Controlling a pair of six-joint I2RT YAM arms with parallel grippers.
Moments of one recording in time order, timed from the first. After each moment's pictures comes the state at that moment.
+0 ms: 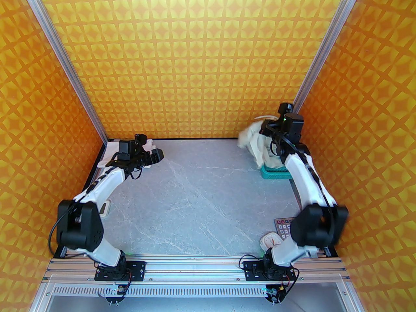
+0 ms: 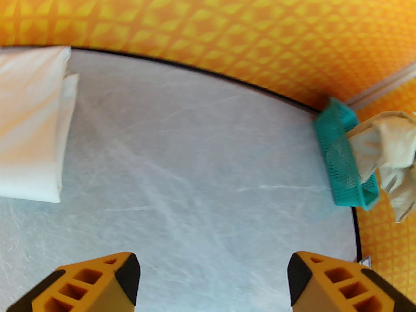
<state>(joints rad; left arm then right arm) -0.12 1.54 1.22 -0.23 0.45 -0.41 -0.03 1.50 1.55 -0.17 -0.20 0.28</state>
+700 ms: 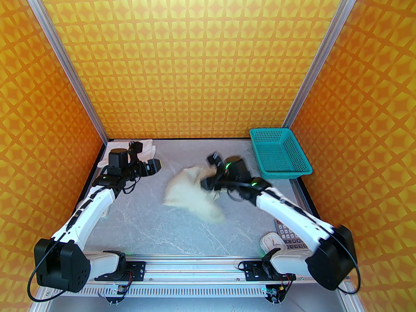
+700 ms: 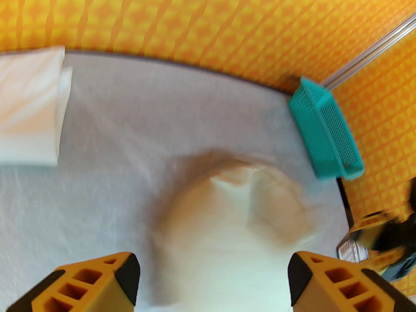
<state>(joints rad) -0.16 1.28 1.01 -0.35 0.46 -0.36 0.54 1.31 1.00 -0.46 -0.30 0.18</state>
